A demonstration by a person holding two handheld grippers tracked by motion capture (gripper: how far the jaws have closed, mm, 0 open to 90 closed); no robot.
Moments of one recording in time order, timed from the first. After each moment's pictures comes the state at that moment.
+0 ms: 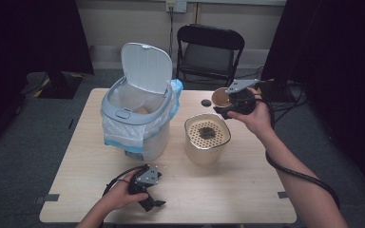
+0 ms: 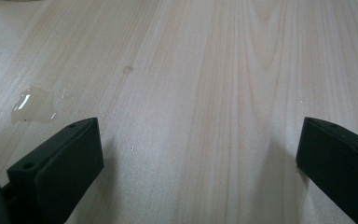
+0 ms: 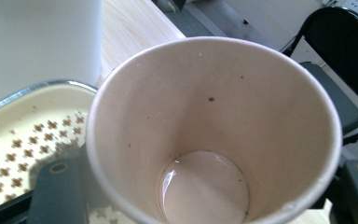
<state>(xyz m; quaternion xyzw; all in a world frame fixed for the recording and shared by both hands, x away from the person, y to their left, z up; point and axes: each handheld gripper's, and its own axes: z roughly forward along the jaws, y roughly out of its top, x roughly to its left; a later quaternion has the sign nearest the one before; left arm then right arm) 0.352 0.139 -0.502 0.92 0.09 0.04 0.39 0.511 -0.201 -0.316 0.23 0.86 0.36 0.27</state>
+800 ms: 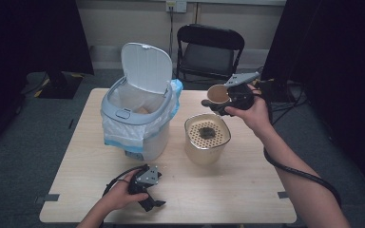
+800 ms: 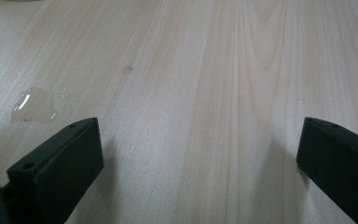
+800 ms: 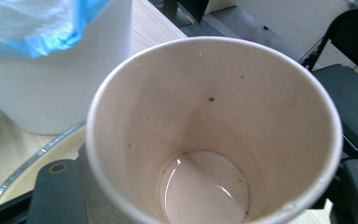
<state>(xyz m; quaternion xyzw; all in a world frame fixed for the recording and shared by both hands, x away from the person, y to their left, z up) 0.352 0.139 -0.502 0.92 0.08 0.04 0.39 0.507 -0.188 -0.296 0.25 0.86 0.40 0.22</state>
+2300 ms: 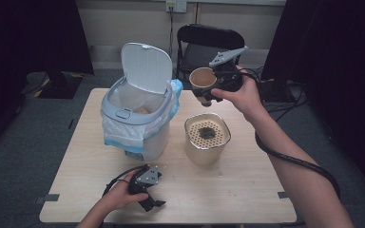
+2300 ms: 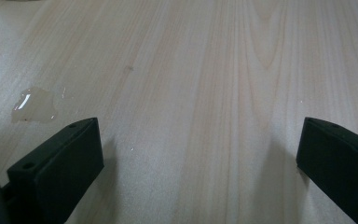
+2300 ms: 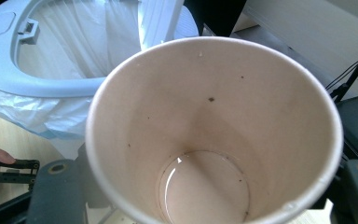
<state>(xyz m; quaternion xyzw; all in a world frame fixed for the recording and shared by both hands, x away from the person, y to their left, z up) 0.351 0.139 -0.502 0.92 0.09 0.04 0.39 0.502 -0.139 -0.228 0.22 0.86 0.42 0.18</state>
